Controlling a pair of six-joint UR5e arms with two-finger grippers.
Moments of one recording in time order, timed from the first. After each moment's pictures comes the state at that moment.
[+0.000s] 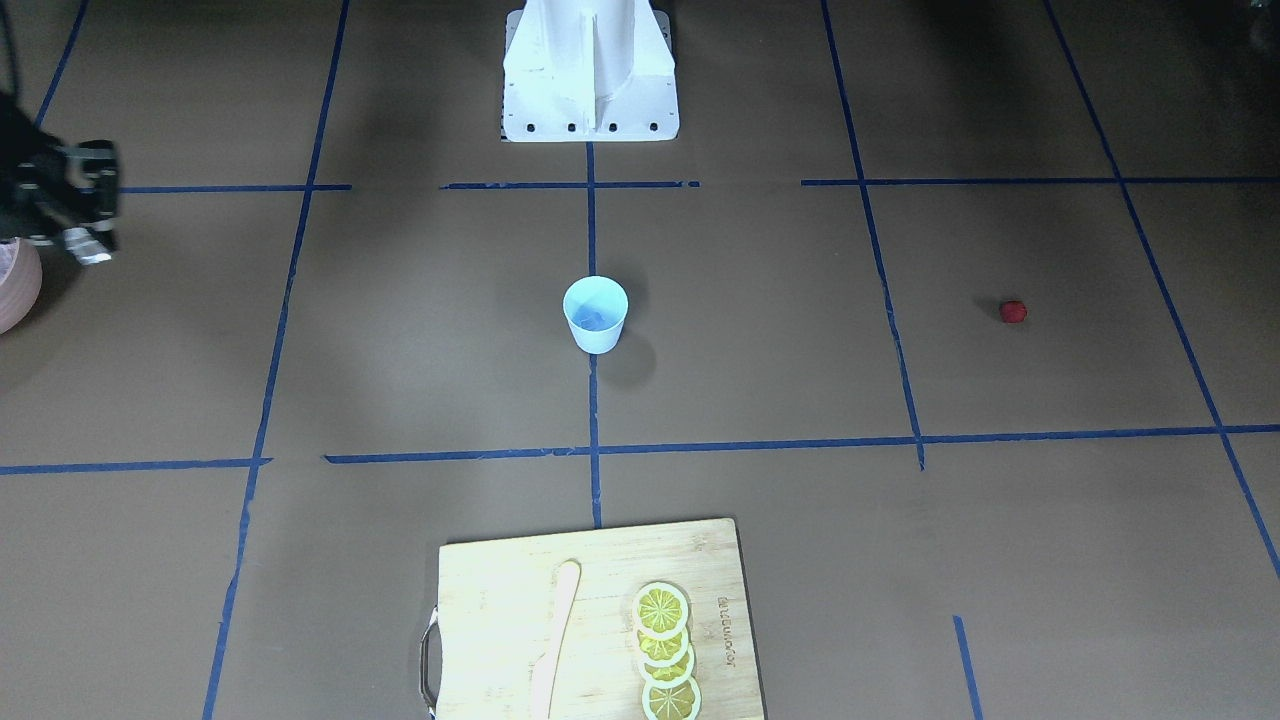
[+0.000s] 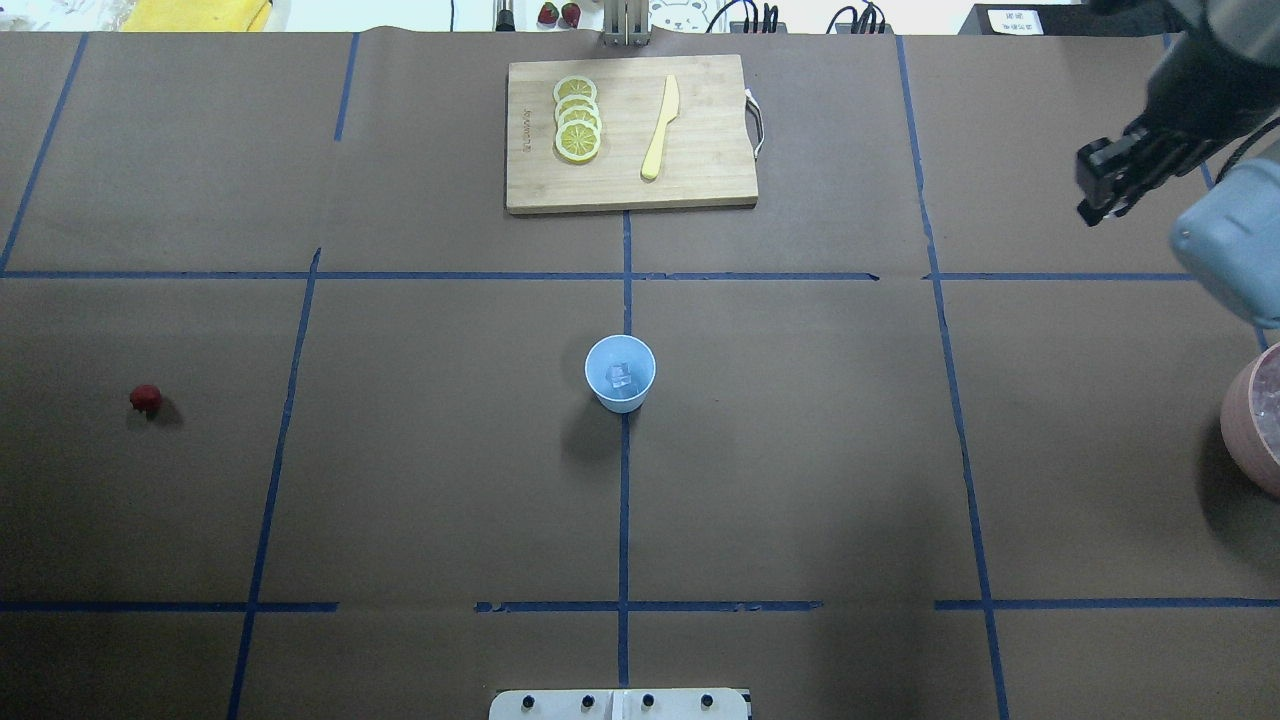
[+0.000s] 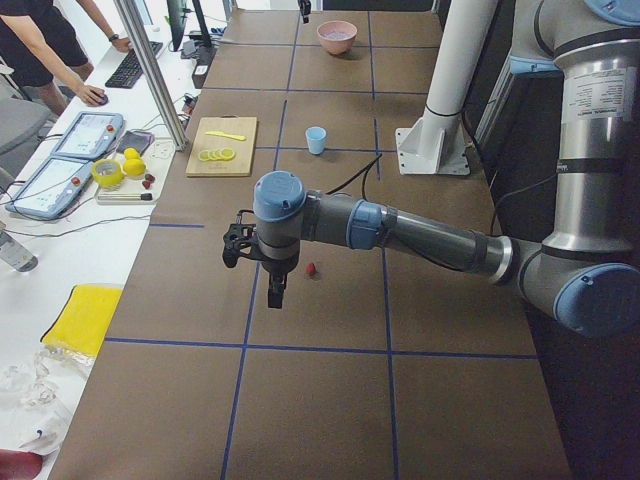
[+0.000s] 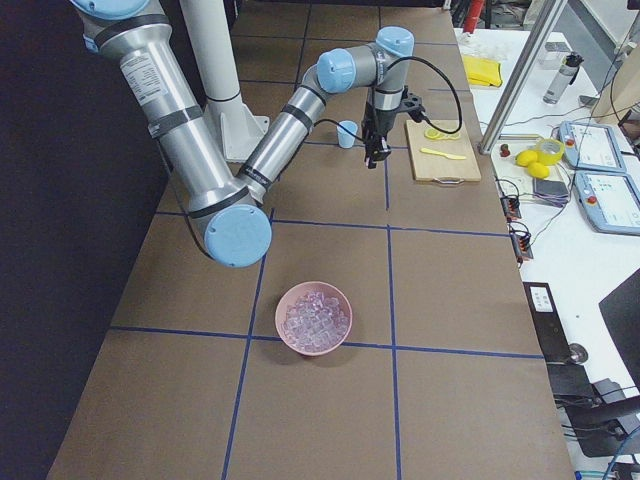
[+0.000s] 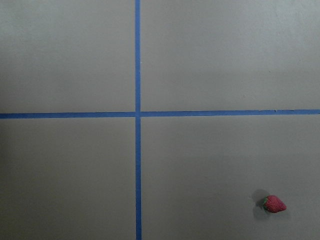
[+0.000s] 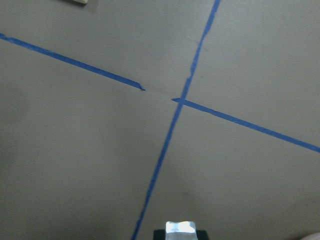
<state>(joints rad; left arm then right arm) -1.58 -1.53 -1.88 -1.47 -2.40 -0.08 1.07 -1.05 2.06 -2.24 2.22 0.29</state>
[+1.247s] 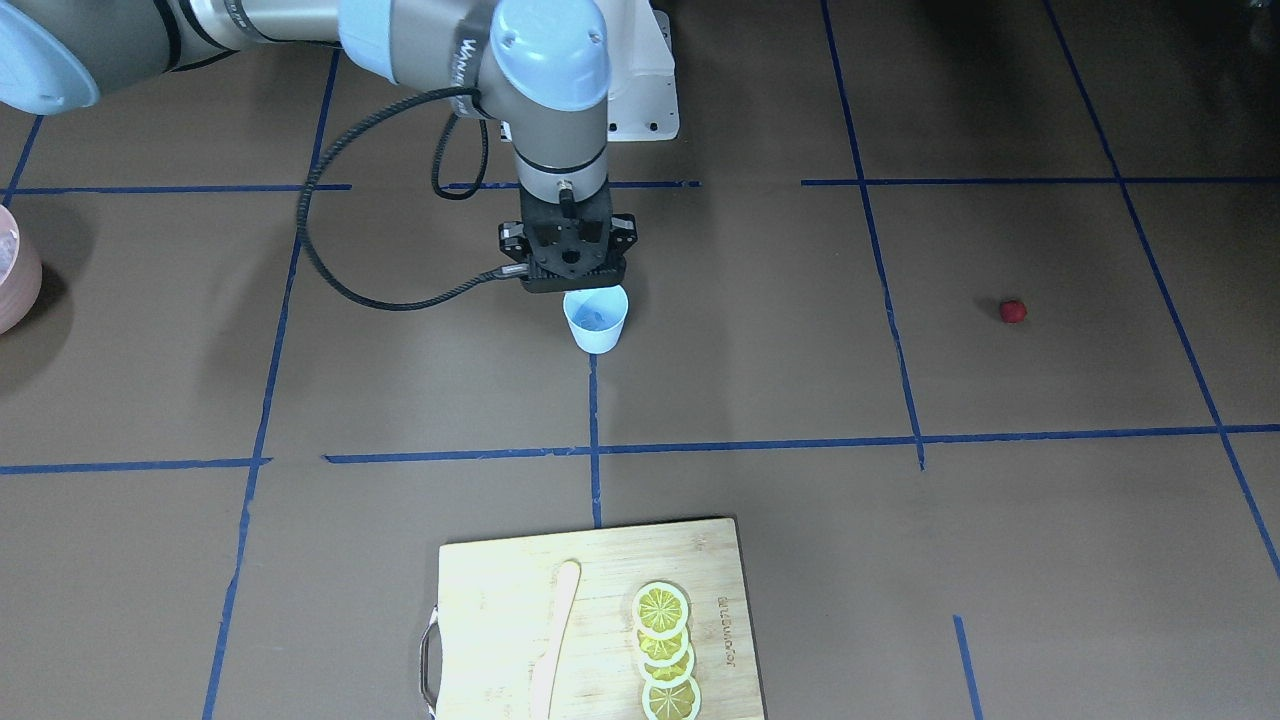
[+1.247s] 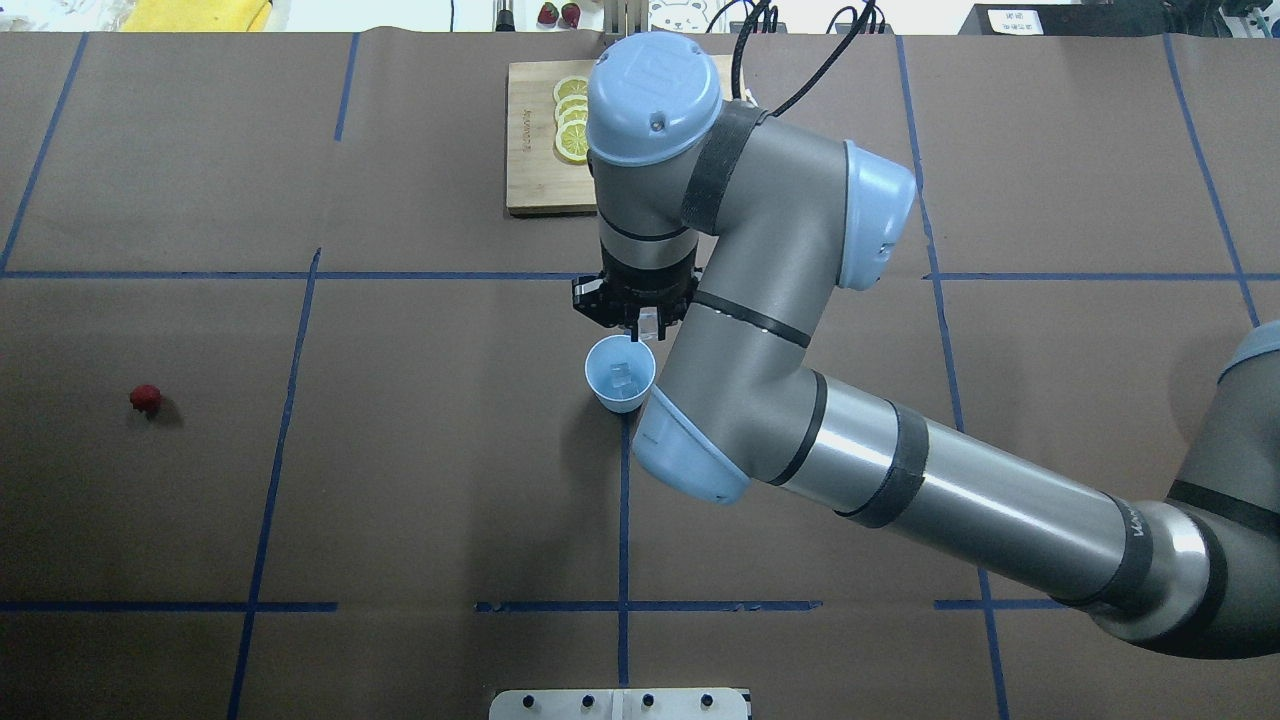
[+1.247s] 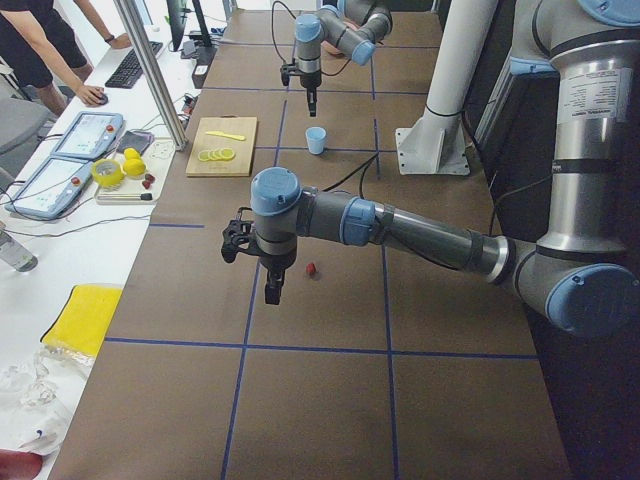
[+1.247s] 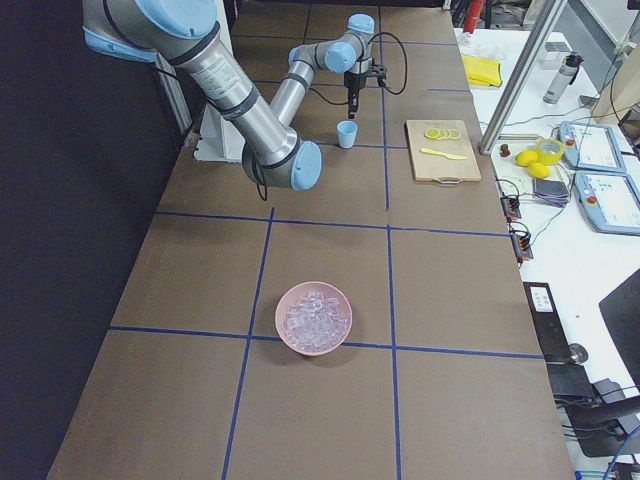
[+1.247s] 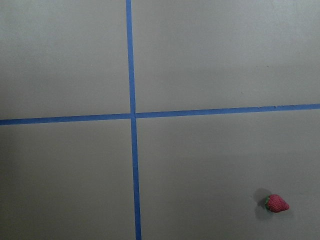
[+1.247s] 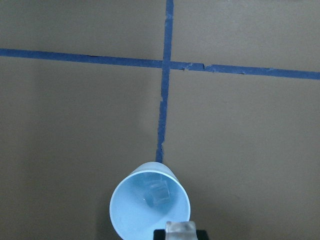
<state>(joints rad) -1.55 -1.54 -1.88 -1.47 -2.37 -0.08 0.58 -0.63 1.56 -1.82 1.97 1.07</state>
